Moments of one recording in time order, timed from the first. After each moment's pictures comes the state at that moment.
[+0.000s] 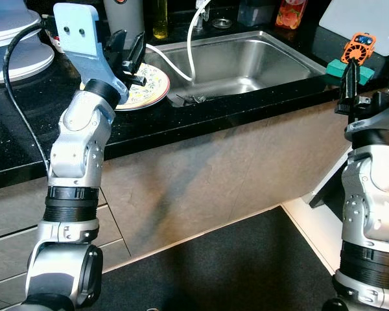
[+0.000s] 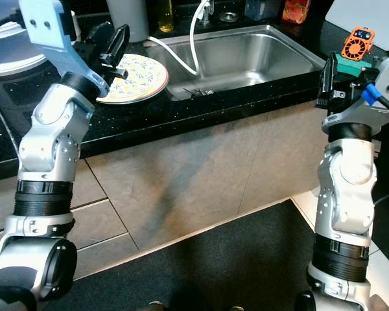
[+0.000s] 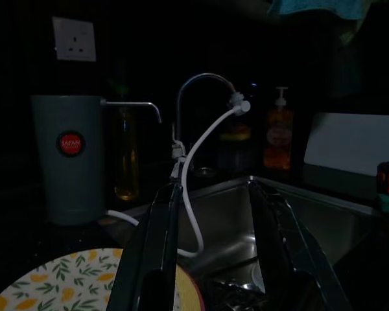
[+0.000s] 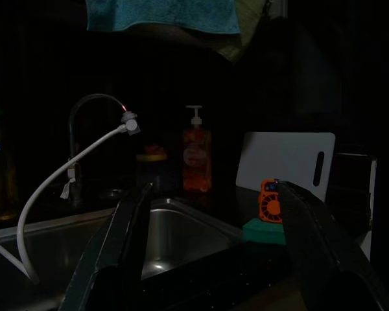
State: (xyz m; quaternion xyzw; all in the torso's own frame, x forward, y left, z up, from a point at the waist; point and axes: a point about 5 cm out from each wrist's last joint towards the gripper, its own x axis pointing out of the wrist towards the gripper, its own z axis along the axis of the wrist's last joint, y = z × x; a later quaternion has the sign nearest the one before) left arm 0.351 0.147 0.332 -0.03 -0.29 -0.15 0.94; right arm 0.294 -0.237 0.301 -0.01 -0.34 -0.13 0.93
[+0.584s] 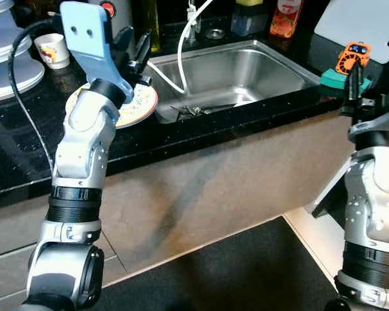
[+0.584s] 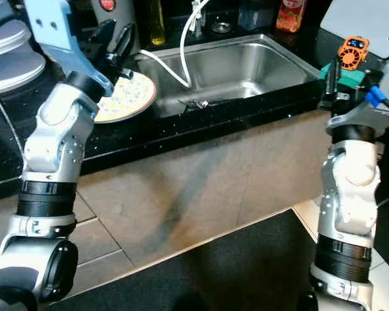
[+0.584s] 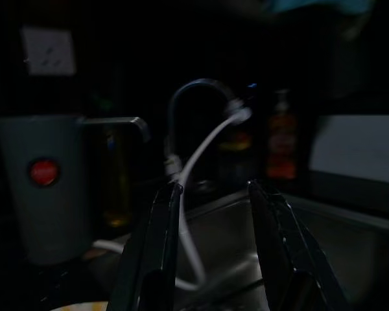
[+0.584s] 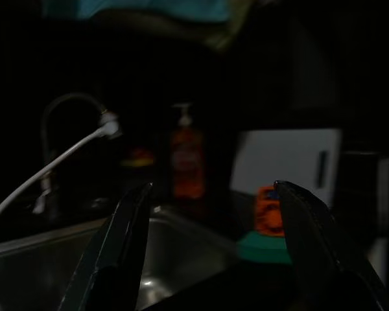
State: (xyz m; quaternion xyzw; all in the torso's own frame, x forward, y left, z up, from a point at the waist) left arm 0.349 0.143 0.334 -0.02 -0.30 -0.16 0.94; right arm 0.295 -0.242 0.299 0.00 -0.34 -0.13 0.93
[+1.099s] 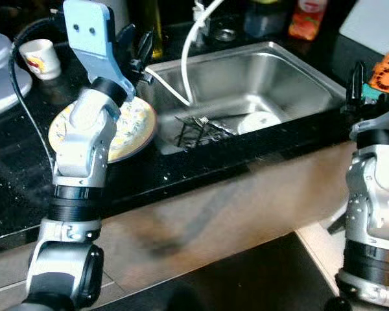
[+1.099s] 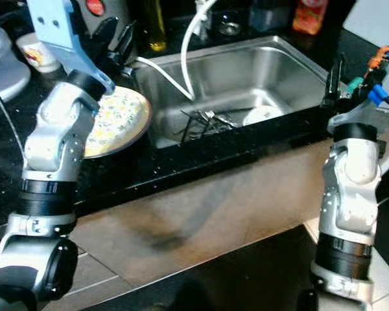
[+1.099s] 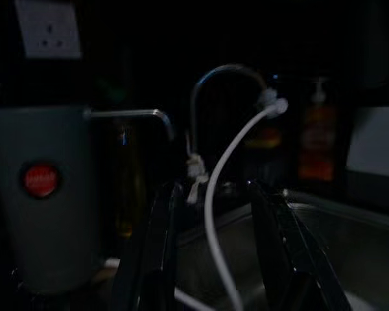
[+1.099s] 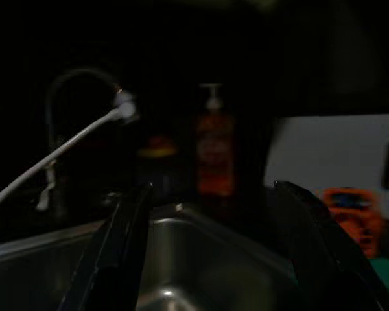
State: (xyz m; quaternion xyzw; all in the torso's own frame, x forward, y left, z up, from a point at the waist) left arm 0.347 0.142 0.336 -0.01 -0.30 -0.16 0.94; right arm 0.299 -0.239 0.296 0.00 -0.34 -0.13 0.93
